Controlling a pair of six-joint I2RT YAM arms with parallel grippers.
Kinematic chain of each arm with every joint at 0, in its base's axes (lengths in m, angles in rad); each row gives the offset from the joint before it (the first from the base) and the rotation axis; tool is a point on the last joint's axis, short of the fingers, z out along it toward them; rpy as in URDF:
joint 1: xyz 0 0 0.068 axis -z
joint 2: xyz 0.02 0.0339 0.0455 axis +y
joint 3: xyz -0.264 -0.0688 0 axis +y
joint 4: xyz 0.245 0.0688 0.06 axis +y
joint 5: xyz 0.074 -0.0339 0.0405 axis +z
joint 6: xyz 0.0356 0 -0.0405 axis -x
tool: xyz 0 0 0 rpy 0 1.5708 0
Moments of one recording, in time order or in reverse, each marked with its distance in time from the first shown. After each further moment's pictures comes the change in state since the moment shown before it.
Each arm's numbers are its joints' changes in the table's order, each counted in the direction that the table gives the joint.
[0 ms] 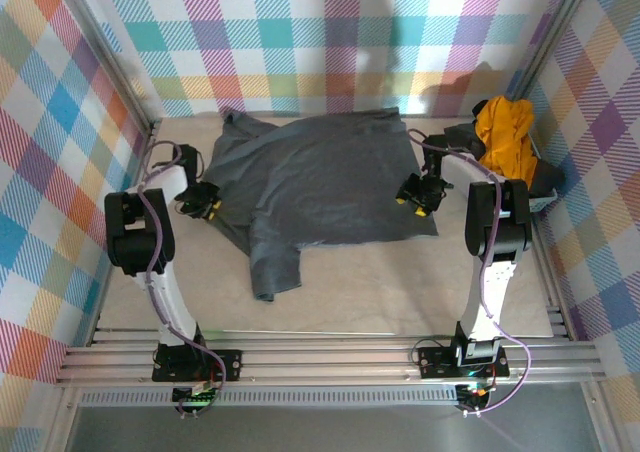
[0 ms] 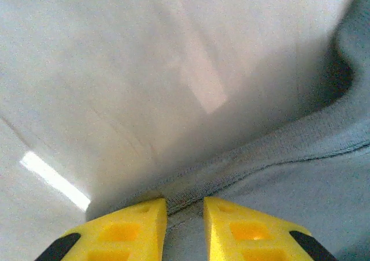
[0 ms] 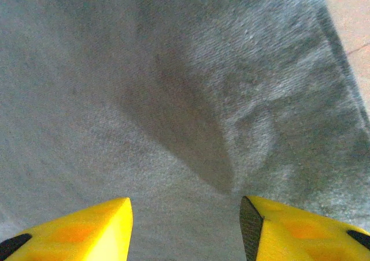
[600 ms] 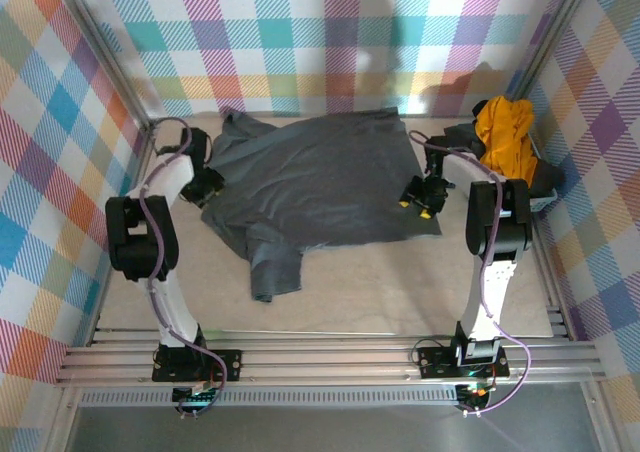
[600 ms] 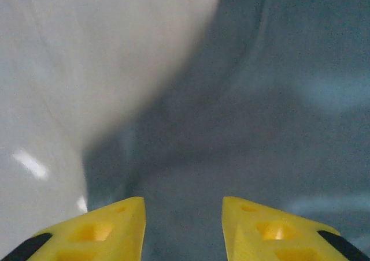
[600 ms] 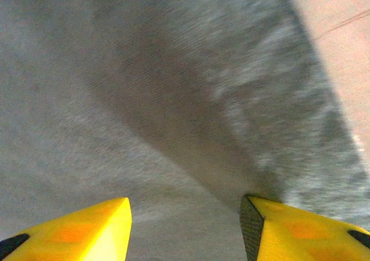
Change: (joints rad) left arm 0.159 -0.163 0.047 0.108 0.096 -0.086; right arm 0.053 0.006 -0.003 0.040 -0.049 0.031
